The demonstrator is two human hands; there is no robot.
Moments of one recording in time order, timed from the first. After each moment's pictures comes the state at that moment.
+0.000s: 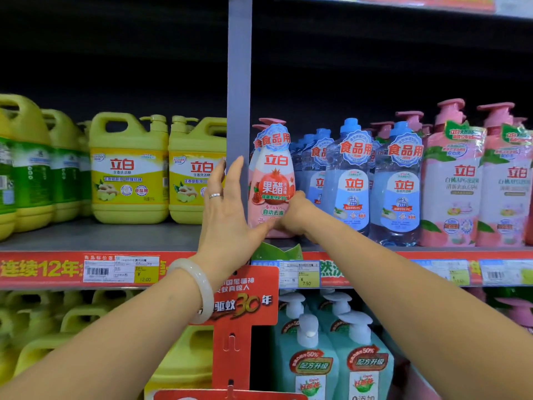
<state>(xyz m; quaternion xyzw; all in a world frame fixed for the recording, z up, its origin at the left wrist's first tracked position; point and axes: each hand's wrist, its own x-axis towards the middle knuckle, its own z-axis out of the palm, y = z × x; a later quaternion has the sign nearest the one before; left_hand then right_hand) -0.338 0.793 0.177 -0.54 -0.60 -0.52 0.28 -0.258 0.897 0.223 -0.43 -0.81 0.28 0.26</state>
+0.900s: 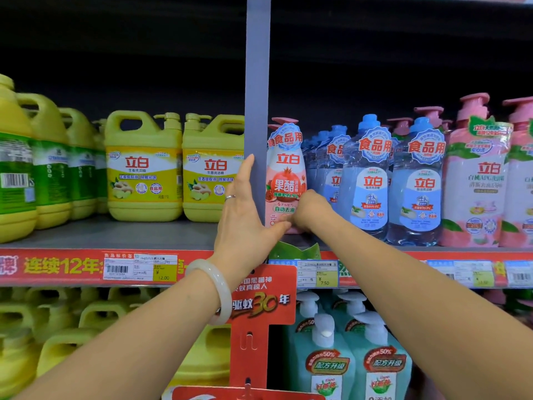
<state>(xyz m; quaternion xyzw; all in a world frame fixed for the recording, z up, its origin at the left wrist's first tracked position) -0.341 0.789 0.175 -0.55 -0.58 -0.56 0.20 -0.274 0.900 0.224 -0.47 -0.84 0.10 0.27</state>
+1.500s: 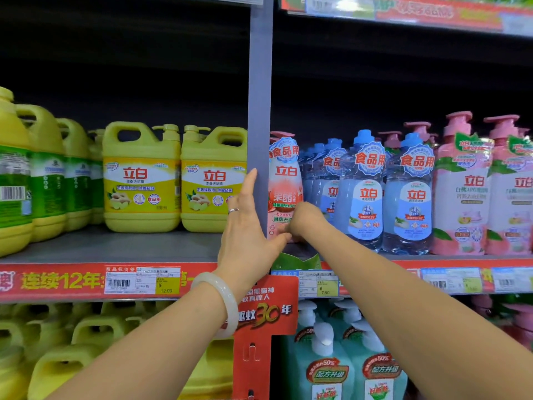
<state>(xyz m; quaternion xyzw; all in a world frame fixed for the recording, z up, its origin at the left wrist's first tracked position) -0.342 0.787 0.175 -0.55 -0.59 -0.57 0.18 -0.278 0.889 0.228 -0.47 -0.85 0.06 0.23</state>
